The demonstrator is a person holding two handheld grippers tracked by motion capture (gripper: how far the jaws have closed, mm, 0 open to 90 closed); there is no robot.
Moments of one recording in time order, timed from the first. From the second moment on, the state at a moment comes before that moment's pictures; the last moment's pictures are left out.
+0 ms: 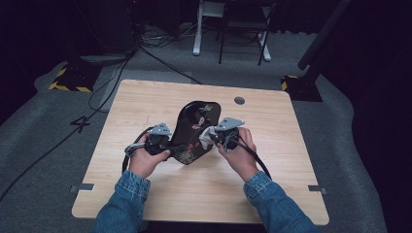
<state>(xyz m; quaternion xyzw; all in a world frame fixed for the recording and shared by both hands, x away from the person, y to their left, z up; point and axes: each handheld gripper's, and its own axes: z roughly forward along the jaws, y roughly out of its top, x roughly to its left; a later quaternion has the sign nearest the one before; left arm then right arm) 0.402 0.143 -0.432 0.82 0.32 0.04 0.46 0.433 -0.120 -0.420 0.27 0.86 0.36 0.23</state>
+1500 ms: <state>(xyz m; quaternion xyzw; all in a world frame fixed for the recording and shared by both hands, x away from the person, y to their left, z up) 0.403 0.141 -0.430 0.83 0.33 0.03 0.46 0.422 -0.103 -0.422 0.24 0.88 0.34 0.23</state>
